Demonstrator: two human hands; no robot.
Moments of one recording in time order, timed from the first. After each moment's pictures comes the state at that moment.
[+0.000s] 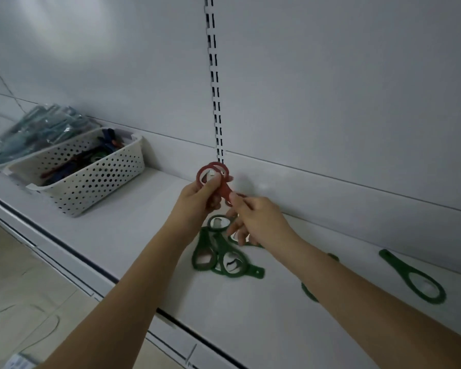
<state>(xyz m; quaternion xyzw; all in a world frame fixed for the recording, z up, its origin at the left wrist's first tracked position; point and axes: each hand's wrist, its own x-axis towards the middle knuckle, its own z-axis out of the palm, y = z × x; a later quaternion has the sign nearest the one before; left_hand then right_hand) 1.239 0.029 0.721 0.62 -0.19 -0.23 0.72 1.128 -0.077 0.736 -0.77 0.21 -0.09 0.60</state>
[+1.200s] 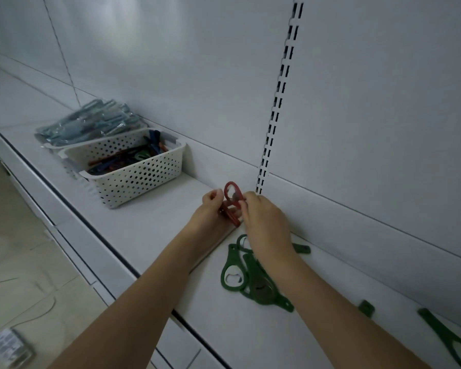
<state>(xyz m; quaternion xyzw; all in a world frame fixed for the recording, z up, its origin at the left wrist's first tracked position) 1.289 0.043 0.691 0.41 -0.04 -0.29 0.86 1.204 -0.051 0.716 -0.95 0.09 -0.28 0.09</state>
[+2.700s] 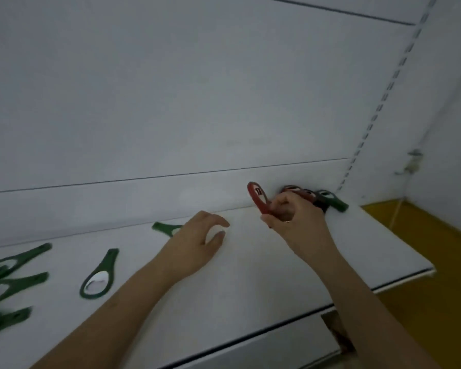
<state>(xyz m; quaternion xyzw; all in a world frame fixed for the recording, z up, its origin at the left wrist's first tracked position) 0.963 -0.137 0.705 0.58 -0.72 -0.16 0.34 0.741 -0.181 0.758 -0.71 0.52 -0.38 0.26</state>
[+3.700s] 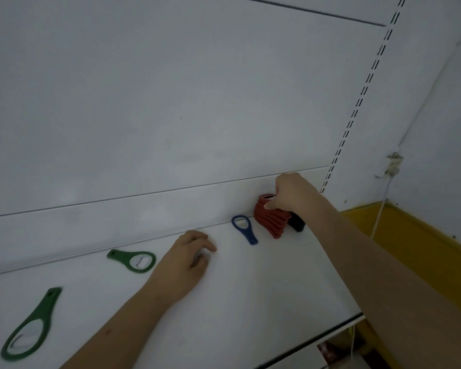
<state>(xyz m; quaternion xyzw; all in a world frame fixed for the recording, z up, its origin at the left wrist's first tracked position) 0.932 -0.203 0.653 0.55 -0.73 -0.16 0.37 0.697 -0.346 0.780 -0.78 0.62 -0.04 0.04</state>
